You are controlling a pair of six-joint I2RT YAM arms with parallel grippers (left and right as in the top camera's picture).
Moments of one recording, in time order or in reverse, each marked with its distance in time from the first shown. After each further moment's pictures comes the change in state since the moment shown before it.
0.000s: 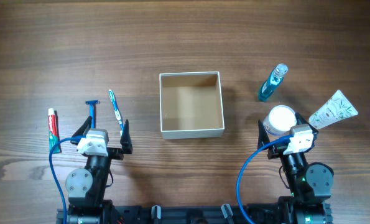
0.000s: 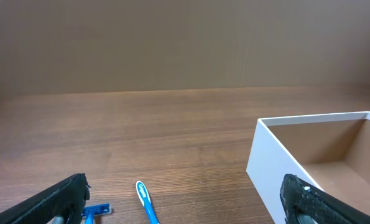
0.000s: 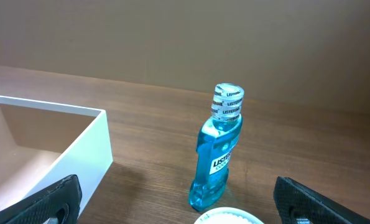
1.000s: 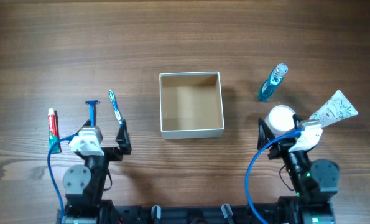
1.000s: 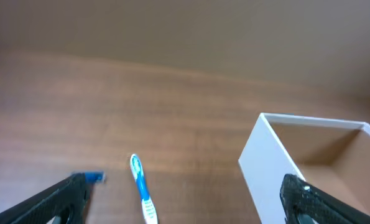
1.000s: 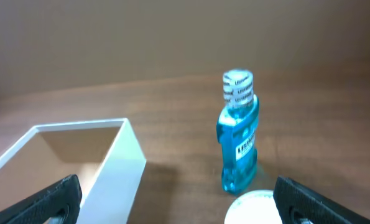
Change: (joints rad) left arm 0.000 0.059 0.106 -0.160 -0.039 -0.155; right arm 0.000 0.134 0.165 -0.137 -0.030 0.246
